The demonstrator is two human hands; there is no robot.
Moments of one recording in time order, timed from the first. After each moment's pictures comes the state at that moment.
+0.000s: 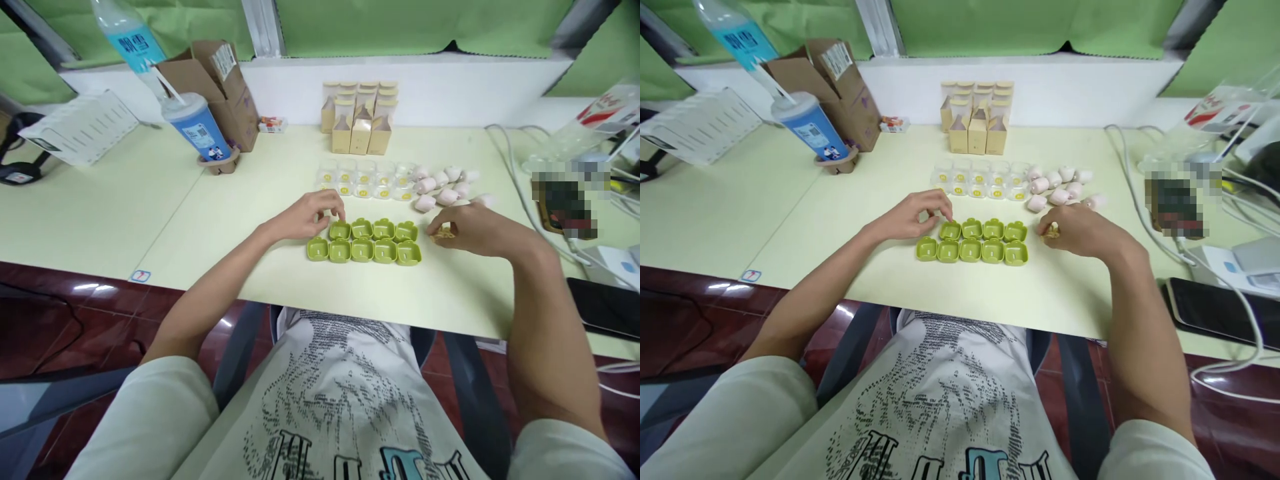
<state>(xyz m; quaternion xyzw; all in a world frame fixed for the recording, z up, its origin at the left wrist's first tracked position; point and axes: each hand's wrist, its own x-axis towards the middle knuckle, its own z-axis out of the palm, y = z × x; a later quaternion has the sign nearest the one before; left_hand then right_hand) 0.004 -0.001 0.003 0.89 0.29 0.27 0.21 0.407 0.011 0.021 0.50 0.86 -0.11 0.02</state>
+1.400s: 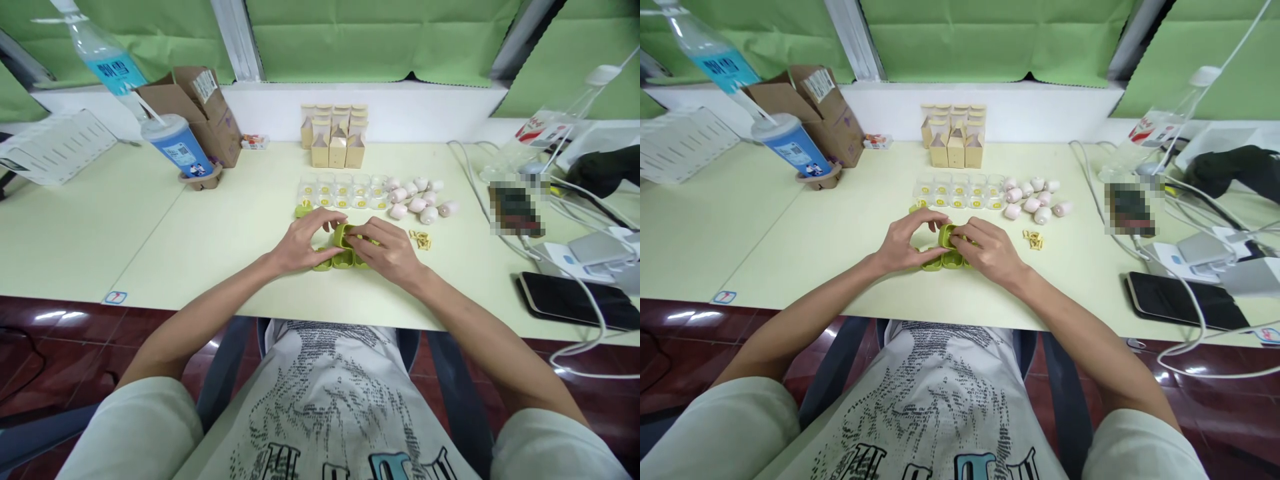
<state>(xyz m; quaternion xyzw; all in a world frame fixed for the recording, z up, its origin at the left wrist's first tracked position) 0.048 -0.031 -0.015 0.86 0.23 0.44 0.08 0.308 -0.035 -0.016 0.22 0.89 0.02 -0.40</state>
